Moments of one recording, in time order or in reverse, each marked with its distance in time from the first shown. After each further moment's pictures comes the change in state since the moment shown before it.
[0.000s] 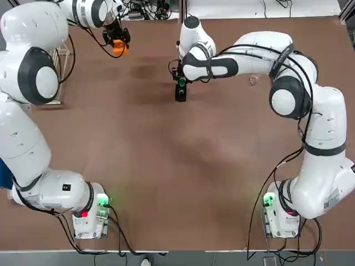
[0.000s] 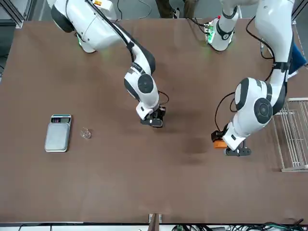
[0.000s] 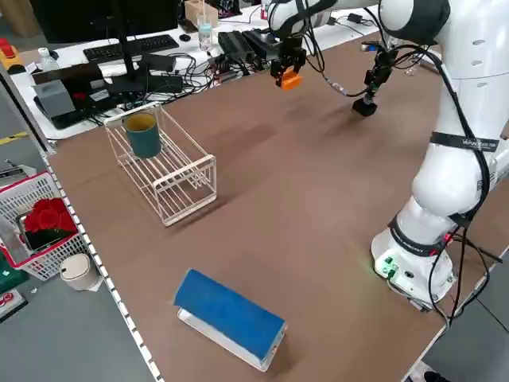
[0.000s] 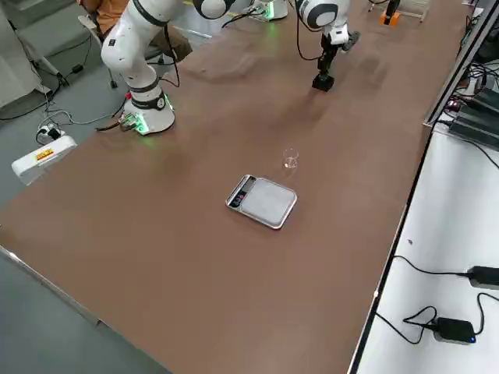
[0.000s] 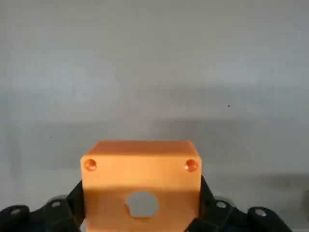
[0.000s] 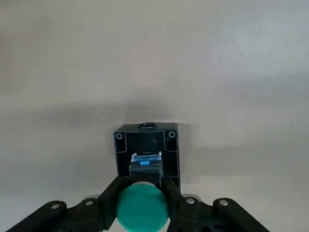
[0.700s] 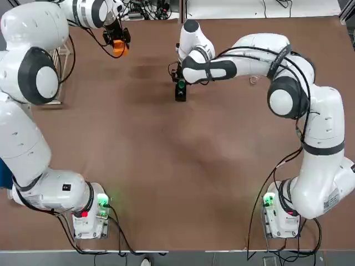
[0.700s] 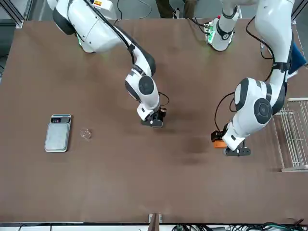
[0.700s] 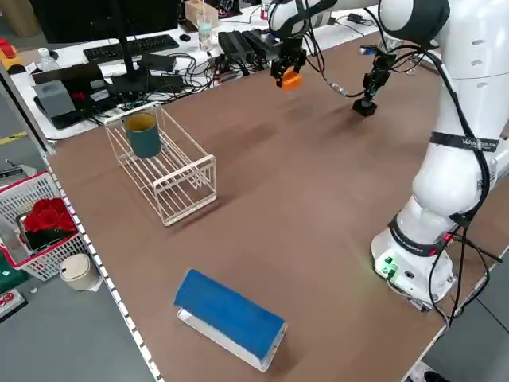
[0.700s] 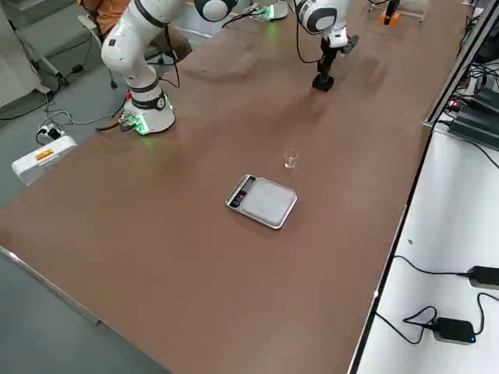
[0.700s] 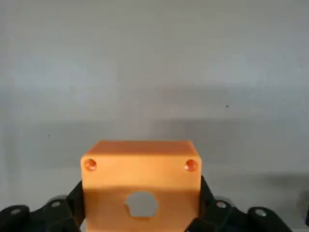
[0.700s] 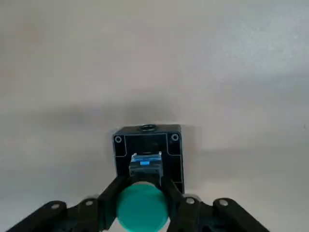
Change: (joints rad) left arm 0.000 0.001 -0.001 0.000 -0.010 0.000 -0.006; right arm 0.005 0.023 0.000 0.003 -0.017 0.022 0.017
